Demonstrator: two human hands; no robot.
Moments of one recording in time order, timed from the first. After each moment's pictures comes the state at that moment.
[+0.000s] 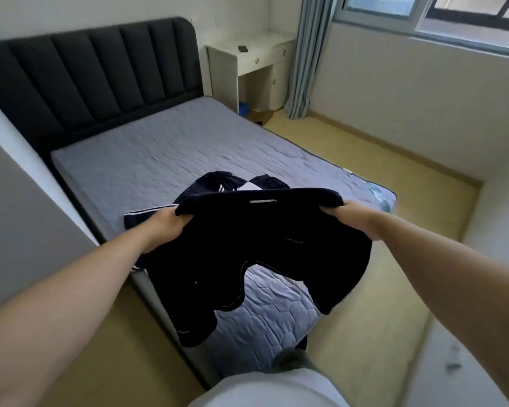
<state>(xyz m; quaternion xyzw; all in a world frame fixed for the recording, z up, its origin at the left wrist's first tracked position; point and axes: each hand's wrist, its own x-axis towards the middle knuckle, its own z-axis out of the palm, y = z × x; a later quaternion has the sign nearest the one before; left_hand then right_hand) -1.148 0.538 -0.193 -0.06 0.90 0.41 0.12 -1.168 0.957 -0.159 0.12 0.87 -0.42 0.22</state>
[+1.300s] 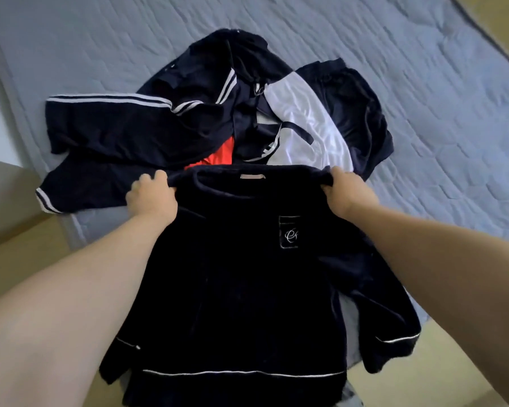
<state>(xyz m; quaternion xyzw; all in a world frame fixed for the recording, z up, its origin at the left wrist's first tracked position) -1.477 0.581 -0.630 -0.32 0.93 0.04 0.18 -1.603 0.926 -0.642 -0.06 0.95 -0.13 0.26</state>
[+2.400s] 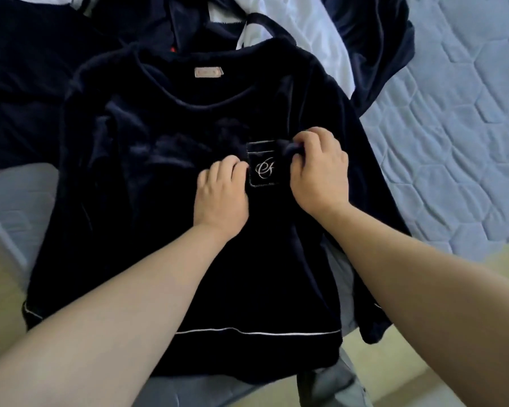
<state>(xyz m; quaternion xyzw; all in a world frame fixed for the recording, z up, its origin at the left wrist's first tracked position) -1.452 0.771 -0.784 -0.04 0.99 0.09 0.07 -1.529 0.941 -0.769 -0.09 0.95 -0.28 0.06</state>
